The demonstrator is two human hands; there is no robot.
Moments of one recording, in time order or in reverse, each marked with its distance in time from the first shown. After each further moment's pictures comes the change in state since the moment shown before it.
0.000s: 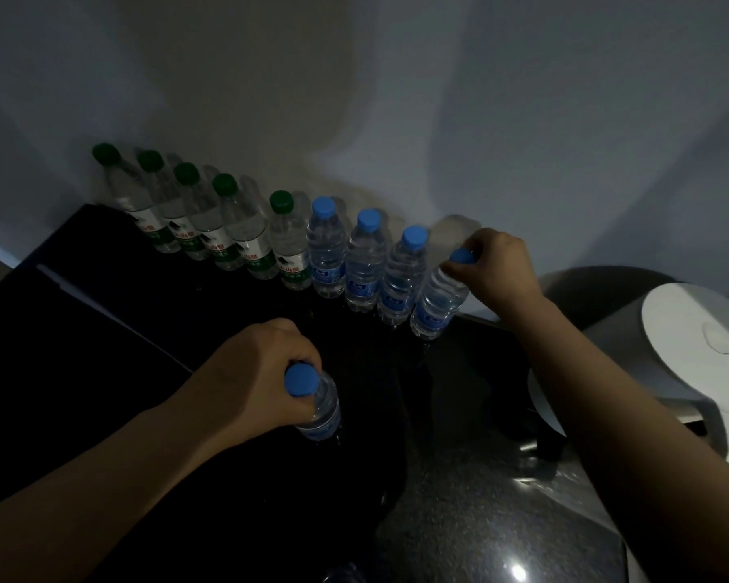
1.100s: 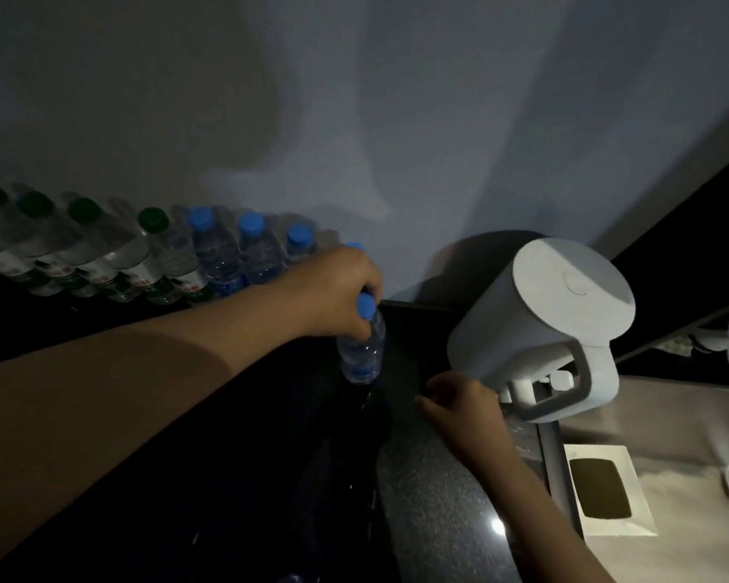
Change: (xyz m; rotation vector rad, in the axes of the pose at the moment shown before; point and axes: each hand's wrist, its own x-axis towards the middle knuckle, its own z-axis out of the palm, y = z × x) left_hand 0.129 0.130 0.048 0.334 -0.206 0.396; right_hand -0.179 0.085 -0.003 0.148 -0.101 0.375
